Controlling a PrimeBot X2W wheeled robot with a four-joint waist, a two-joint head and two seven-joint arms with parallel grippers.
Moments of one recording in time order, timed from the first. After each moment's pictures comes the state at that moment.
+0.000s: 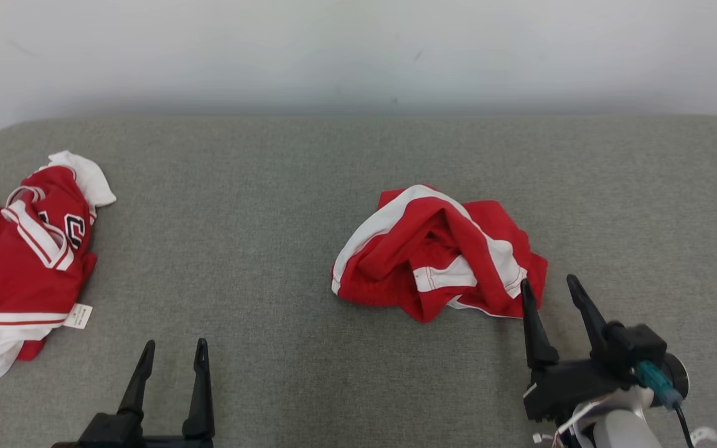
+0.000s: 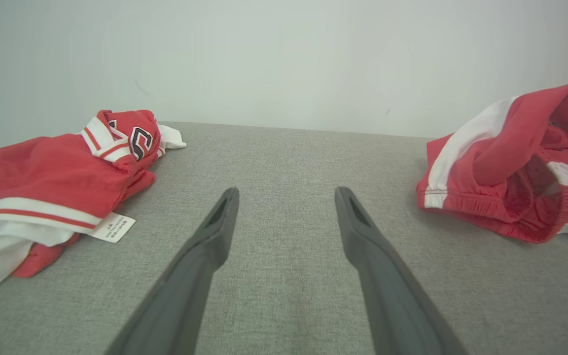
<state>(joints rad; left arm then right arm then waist) -0.03 0.05 -0.01 0.18 -0.14 -0.10 -0.26 -0.22 -0.05 -0.01 0.38 0.09 0.13 -0.26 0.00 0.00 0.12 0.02</state>
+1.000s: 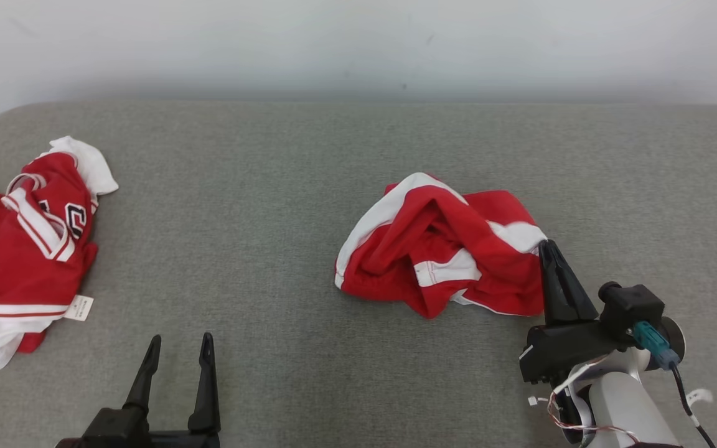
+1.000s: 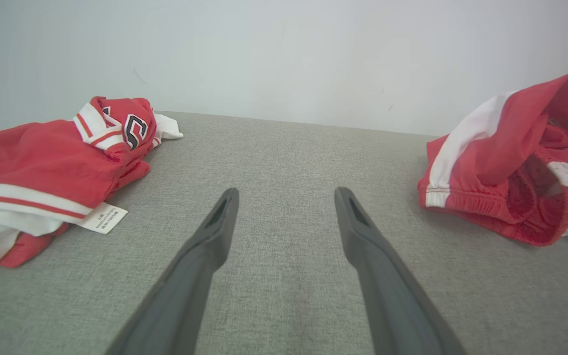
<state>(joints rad) -0.05 0.05 -0.04 0.19 -0.17 -0.08 -0.26 -0.36 -0.05 -0.02 0.51 0.09 0.13 -0.26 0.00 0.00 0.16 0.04</state>
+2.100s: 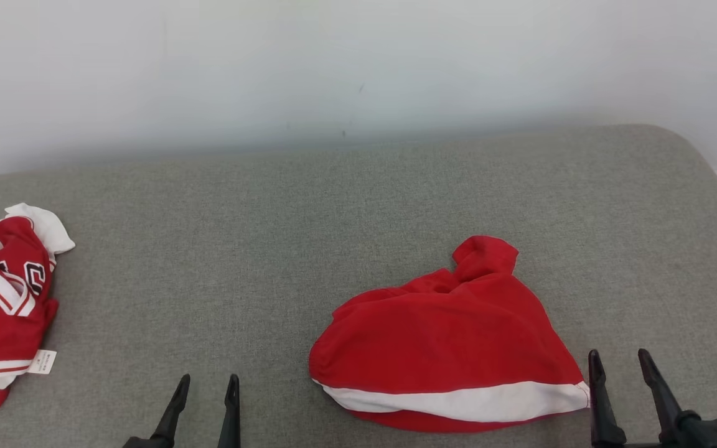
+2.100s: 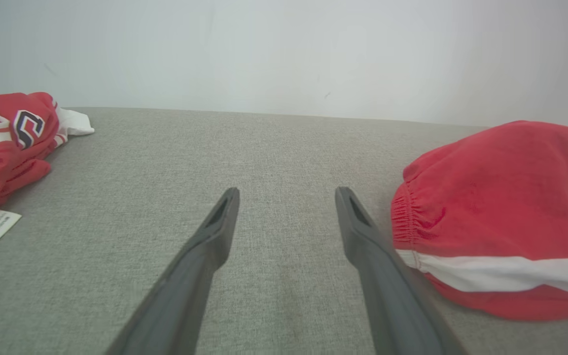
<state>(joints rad) 0.02 0.05 -0.08 0.23 -0.18 -0.11 -0.26 0.10 -0.07 -0.11 0.13 0.09 0.13 -0.26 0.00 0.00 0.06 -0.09</state>
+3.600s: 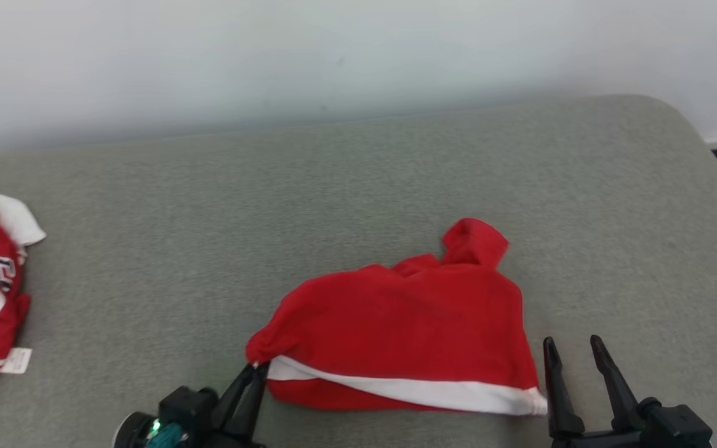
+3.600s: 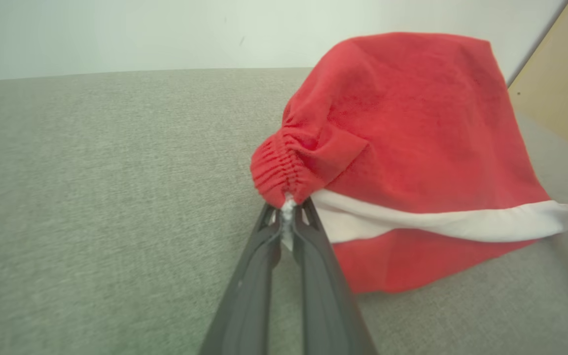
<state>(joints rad) -0.23 0.20 -0.44 0.46 -0.40 -0.13 -0.26 0.07 -0.05 0.01 0.10 0.19 0.13 -0.26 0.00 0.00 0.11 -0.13</state>
